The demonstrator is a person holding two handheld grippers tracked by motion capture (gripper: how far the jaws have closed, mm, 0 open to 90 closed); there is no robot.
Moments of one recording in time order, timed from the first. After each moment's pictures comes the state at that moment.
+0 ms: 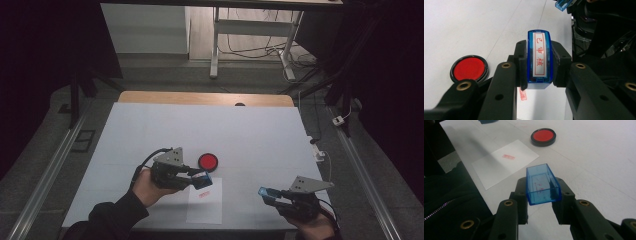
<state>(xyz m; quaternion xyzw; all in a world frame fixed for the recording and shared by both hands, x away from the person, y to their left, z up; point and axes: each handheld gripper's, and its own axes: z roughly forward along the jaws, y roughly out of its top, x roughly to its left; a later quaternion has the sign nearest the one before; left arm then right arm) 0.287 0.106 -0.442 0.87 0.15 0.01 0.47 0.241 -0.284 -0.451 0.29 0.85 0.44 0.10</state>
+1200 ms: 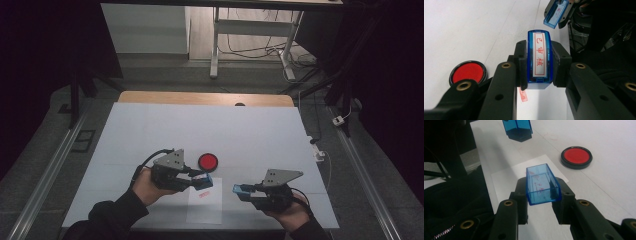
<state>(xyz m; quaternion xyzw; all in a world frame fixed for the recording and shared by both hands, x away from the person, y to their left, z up) 0.287 0.106 -0.440 0.87 0.11 0.02 0.47 0.264 -0.227 -0.456 0.19 0.87 0.46 0.05</state>
